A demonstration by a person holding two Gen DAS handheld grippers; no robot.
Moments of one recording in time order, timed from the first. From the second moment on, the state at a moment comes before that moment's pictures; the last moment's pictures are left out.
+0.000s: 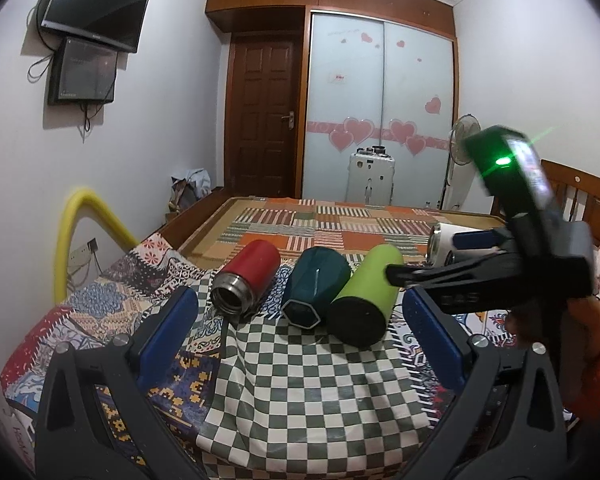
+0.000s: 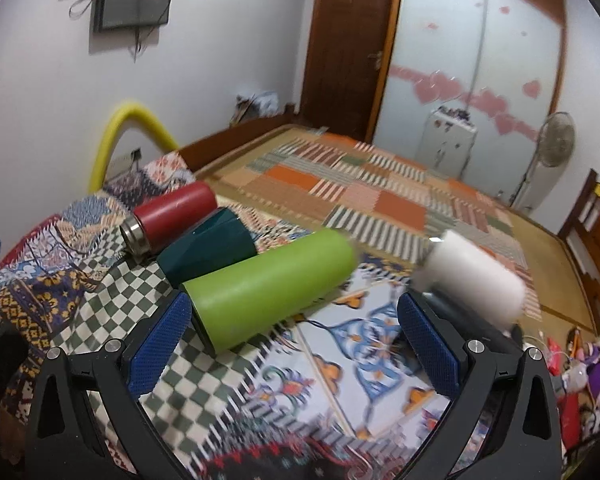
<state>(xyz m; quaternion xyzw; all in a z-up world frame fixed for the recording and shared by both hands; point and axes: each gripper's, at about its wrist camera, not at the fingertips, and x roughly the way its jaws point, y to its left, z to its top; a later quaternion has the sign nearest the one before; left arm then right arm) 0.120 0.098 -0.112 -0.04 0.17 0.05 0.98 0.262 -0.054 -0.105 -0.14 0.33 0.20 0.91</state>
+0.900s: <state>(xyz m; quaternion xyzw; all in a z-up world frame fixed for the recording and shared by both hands) 0.130 0.119 -0.128 -0.06 0.19 0.06 0.98 0.295 -0.048 -0.136 -0.17 0.44 0.25 0.85</state>
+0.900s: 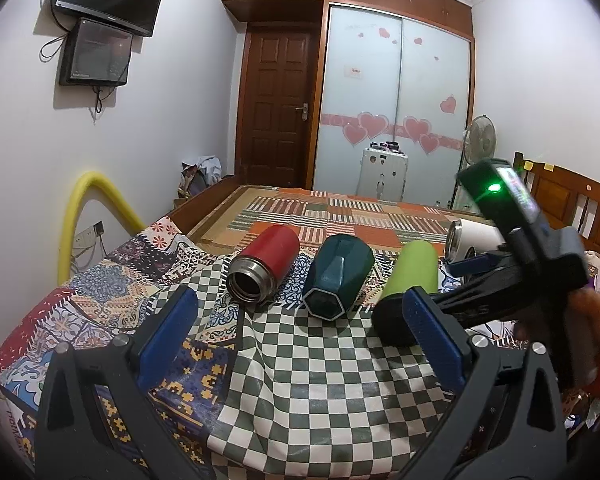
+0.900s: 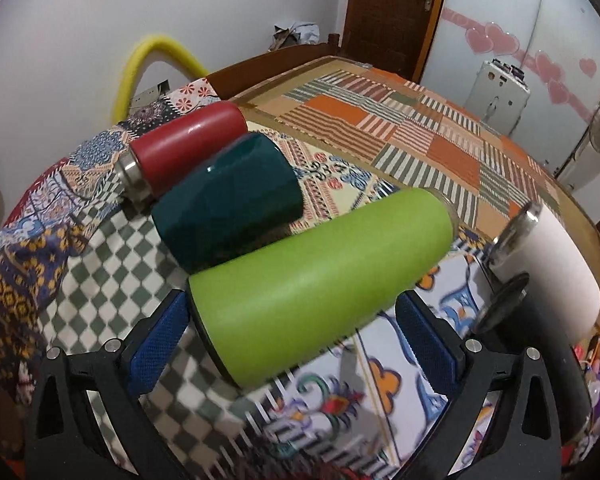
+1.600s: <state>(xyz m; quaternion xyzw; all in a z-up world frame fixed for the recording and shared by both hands) 0.130 0.109 -0.131 -0.05 0.19 0.06 0.98 0.342 -0.073 -0.146 -0.07 0.49 0.18 0.85</state>
